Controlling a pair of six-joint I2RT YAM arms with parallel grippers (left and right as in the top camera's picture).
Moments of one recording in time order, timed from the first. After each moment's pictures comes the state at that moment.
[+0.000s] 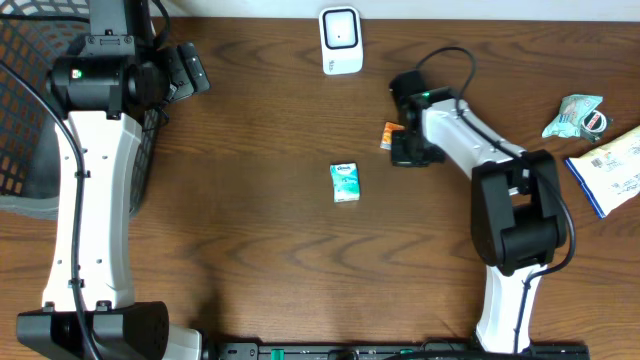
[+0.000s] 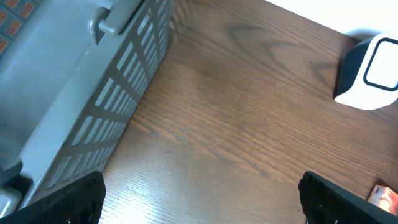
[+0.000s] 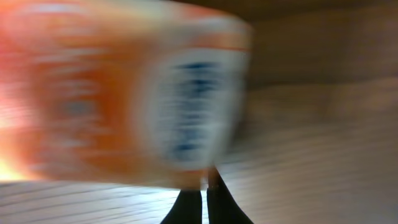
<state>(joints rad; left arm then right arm) 0.00 1.64 1.84 -1.16 -0.09 -0.36 0.27 2.14 1.54 -0.93 0.13 0.36</state>
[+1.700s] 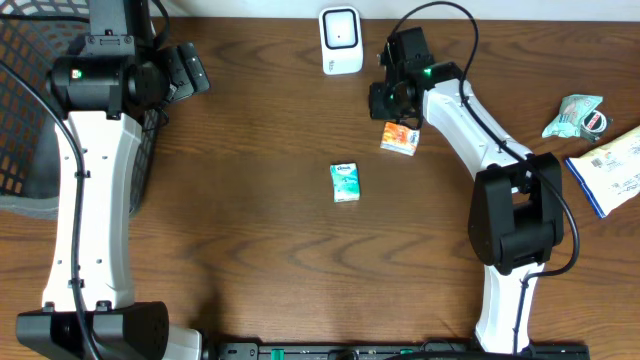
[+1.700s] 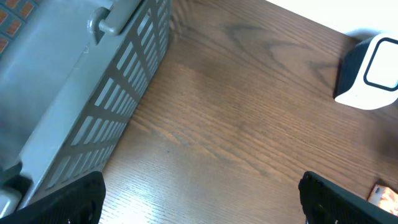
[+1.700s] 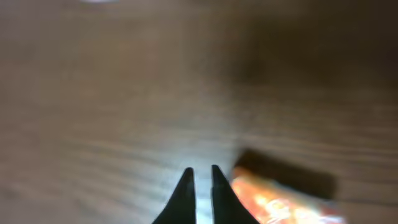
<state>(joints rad) 0.00 1.64 1.84 -1.16 -0.09 -0.35 0.30 2.15 1.74 -0.69 -0.08 0.29</state>
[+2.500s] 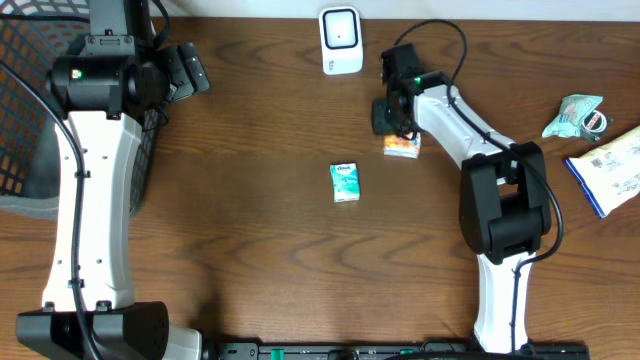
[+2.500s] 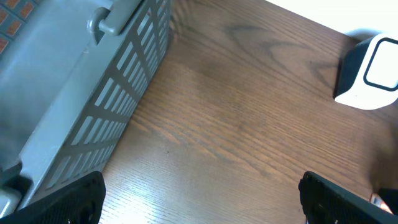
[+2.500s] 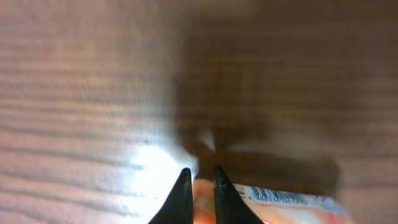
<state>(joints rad) 0.00 1.64 1.84 -1.16 -0.09 -0.36 0.31 2.23 1.71 -0.77 0.00 0.30</state>
